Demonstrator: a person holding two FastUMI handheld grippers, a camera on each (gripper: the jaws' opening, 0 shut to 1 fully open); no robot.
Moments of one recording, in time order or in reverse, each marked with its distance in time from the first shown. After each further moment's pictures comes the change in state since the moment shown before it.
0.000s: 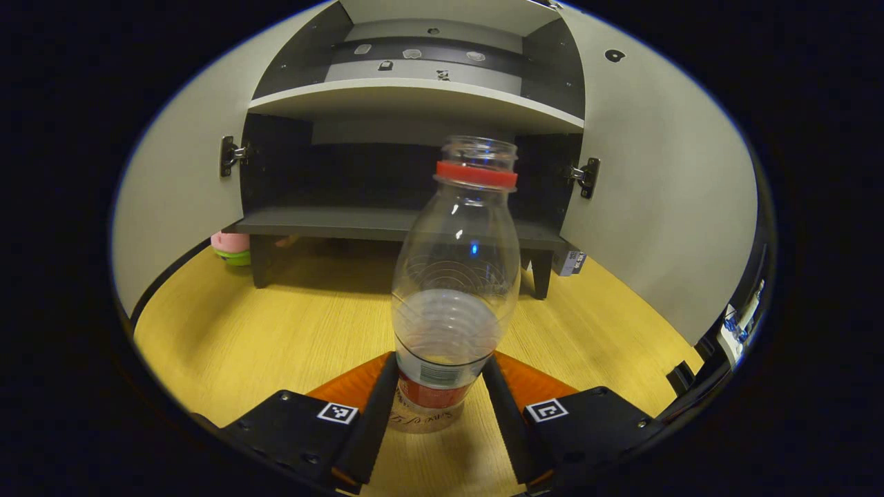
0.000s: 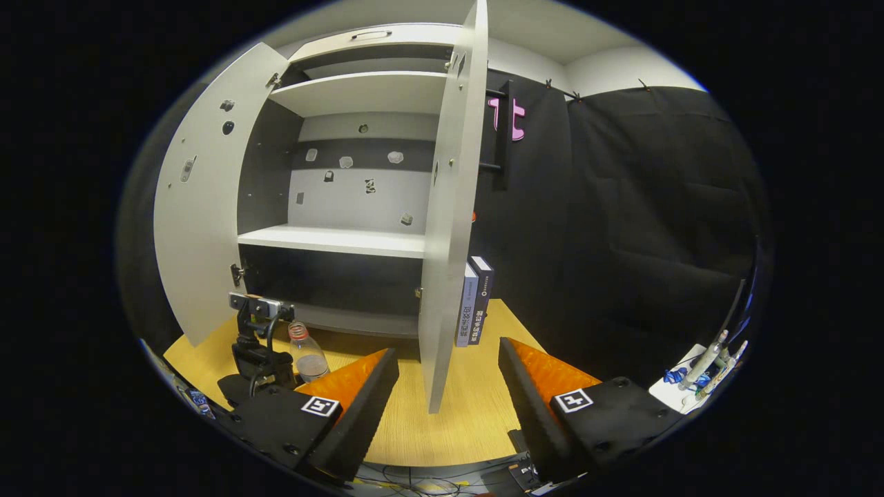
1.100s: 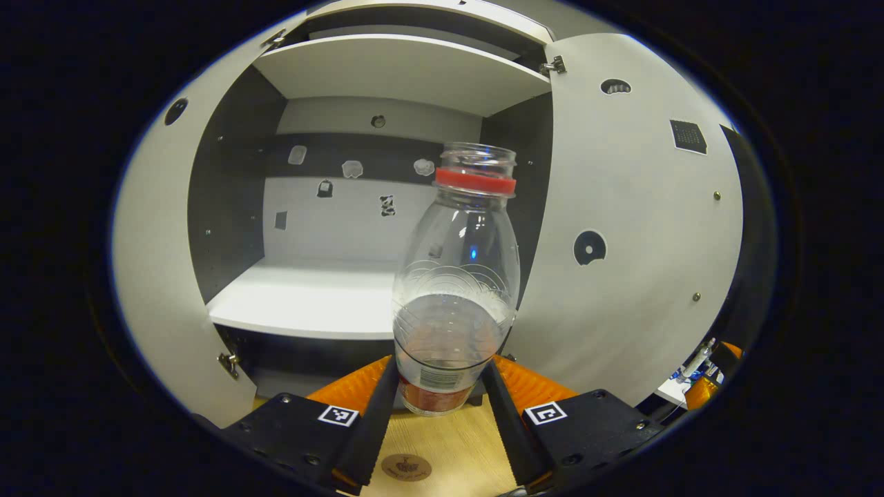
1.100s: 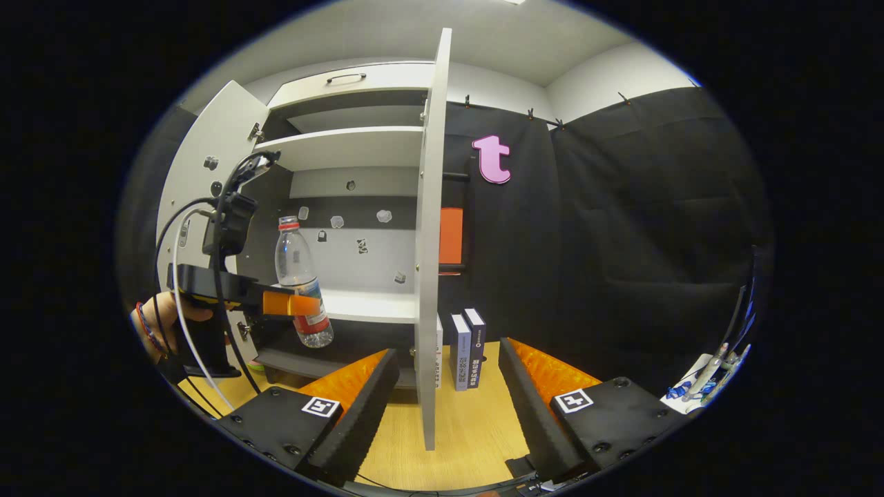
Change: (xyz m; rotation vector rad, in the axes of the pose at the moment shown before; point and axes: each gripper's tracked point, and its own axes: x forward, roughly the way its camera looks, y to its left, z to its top) left arm -0.065 -0.054 0.307 0.094 -0.191 -0.191; right arm -0.014 -0.034 0.091 0.063 -0.188 -0.005
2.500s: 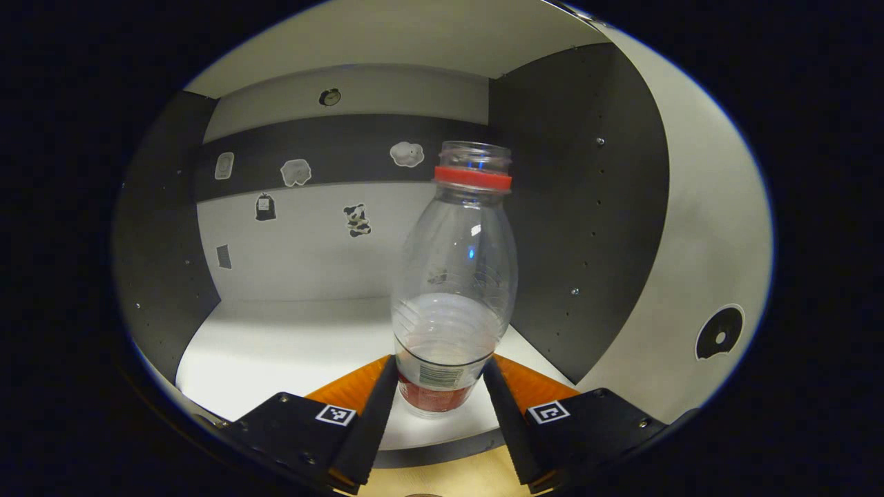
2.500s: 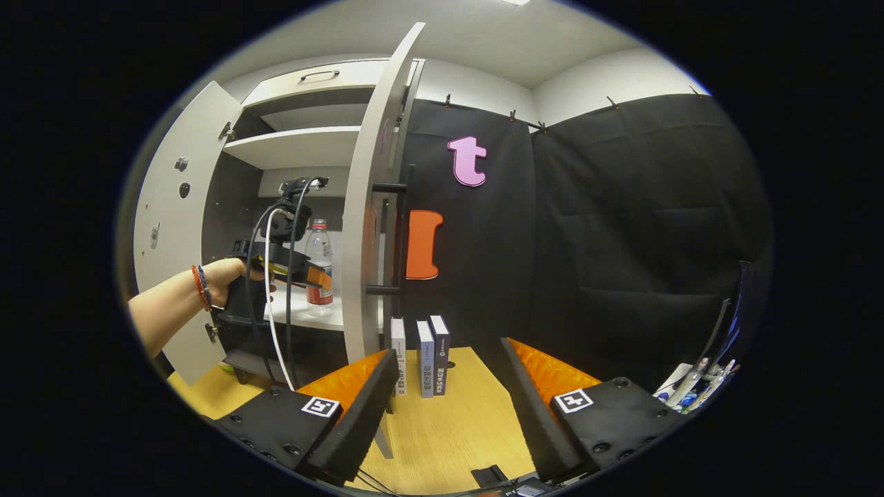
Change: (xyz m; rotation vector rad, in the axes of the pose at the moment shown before) left arm 0.161 0.012 0.043 0.044 0.098 0.027; right arm 0.026 -0.054 0.017 -0.018 0.003 -0.092
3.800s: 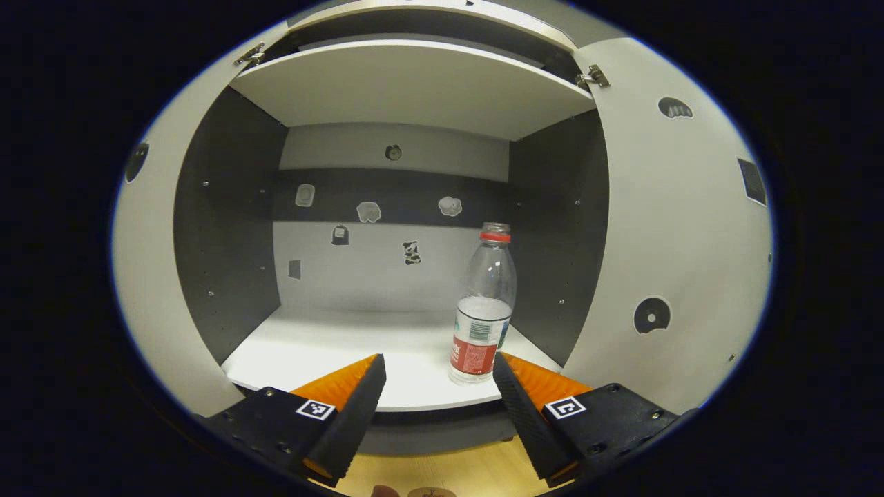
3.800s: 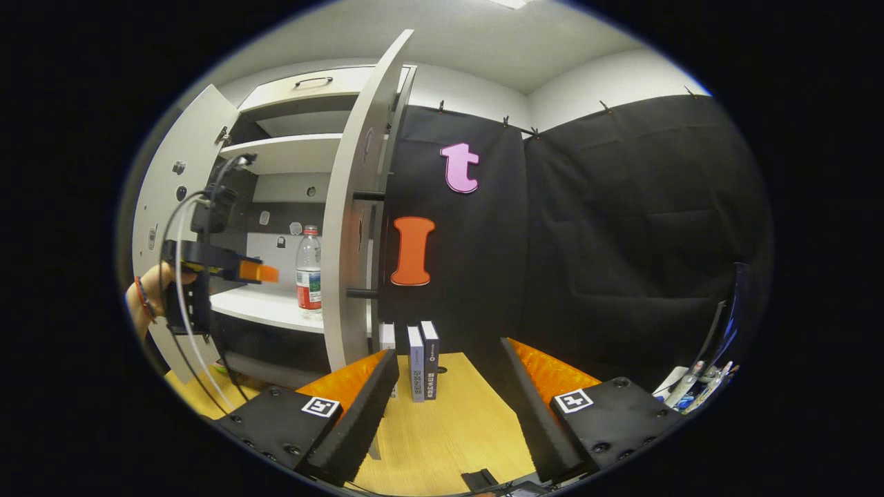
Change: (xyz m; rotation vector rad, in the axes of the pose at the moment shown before) left arm -0.132 0.042 0.009 -0.048 -0.206 0.091; right arm 0.003 -0.020 0.002 -0.008 -0.036 -0.014
